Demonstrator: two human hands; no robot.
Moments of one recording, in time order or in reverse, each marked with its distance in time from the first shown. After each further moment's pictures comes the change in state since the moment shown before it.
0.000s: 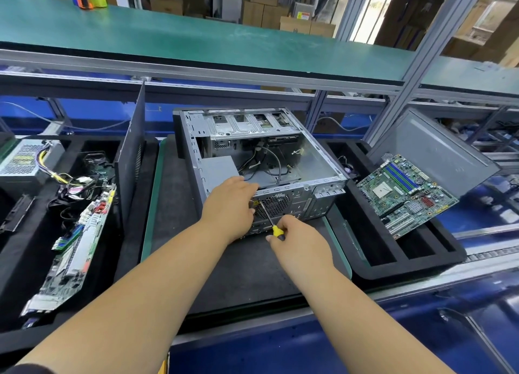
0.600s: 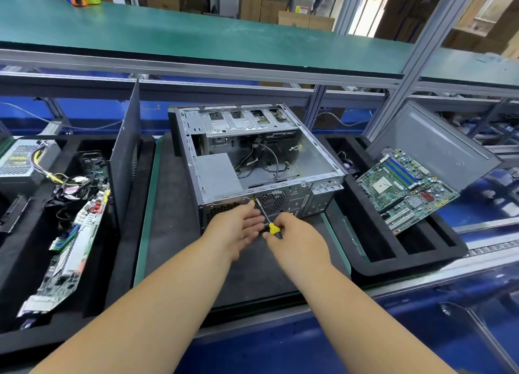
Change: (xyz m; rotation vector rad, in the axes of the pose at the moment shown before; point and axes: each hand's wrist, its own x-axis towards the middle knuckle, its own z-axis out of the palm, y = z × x) left_hand -0.028 0.038 0.002 -1.603 -0.216 -0.975; right_hand 0.005 0.011 0.008 0.032 0.039 -0.063
